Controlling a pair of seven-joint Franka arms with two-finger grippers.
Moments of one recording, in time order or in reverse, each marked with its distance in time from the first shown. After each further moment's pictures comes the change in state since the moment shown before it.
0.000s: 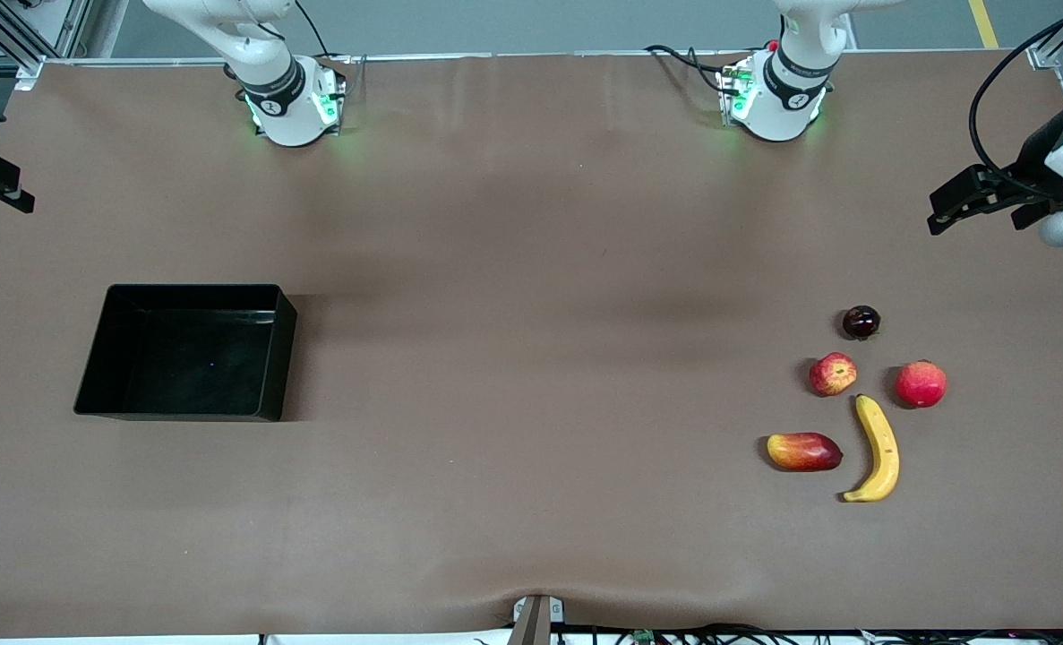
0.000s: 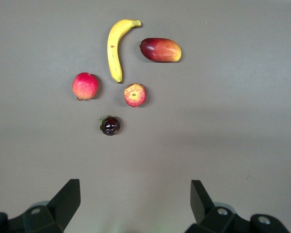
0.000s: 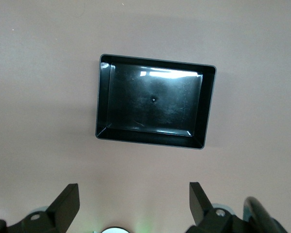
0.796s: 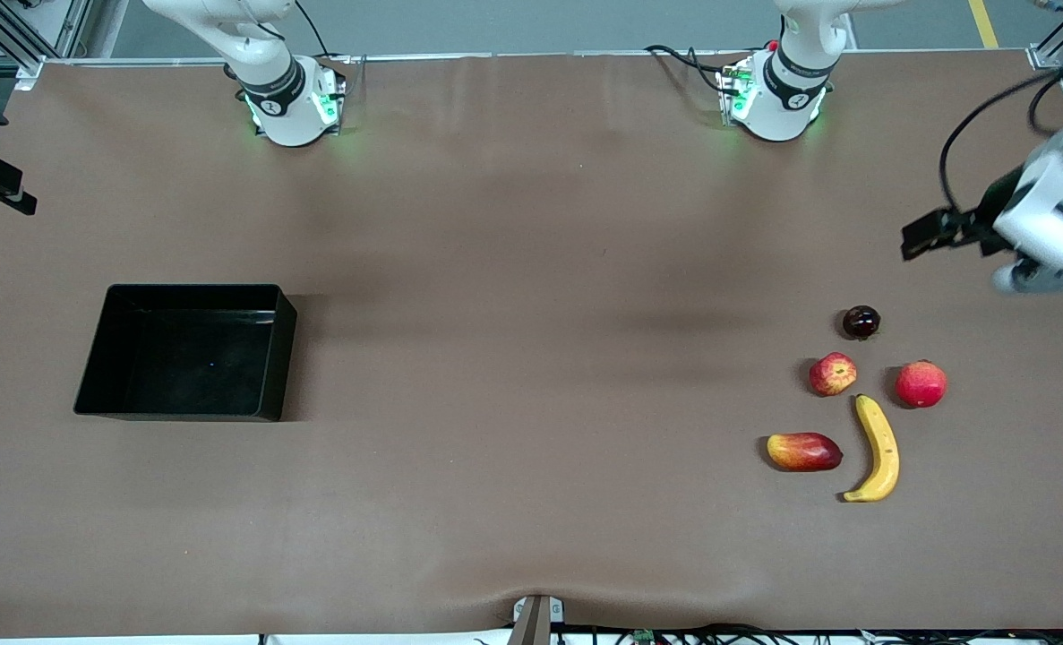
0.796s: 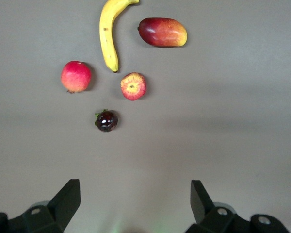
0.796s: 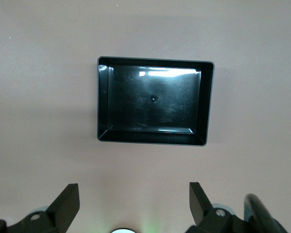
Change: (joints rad) left arm -0.001 0.105 -0.006 -0.062 0.015 0.067 -0.001; right arm 0.000 0.000 -0.001 0.000 0.001 -0.001 0.064
